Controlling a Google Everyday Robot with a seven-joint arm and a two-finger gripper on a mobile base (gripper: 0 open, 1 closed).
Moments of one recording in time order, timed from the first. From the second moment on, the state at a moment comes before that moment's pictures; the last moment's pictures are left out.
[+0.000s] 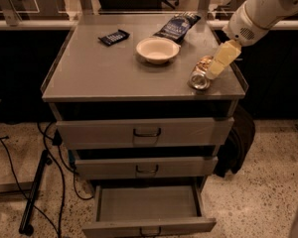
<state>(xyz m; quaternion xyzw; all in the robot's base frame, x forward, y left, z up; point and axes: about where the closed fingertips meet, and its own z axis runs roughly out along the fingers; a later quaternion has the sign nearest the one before) 0.667 -0.212 0.910 -0.54 0.80 0.03 0.27</state>
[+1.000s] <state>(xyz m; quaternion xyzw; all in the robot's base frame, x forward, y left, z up) 0.695 -0.214 0.862 -0.52 0.82 0.06 0.24</state>
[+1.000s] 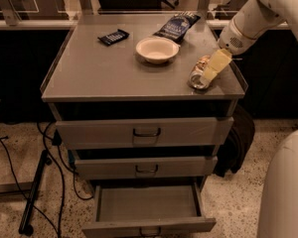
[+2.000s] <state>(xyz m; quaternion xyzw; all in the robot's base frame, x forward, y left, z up) 0.684 -0.190 0.848 -0.53 0.81 0.08 0.23</state>
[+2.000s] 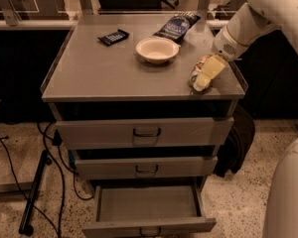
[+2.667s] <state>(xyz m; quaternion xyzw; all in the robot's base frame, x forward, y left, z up) 0.684 -0.189 0.840 -0.53 0.81 0.08 0.23</state>
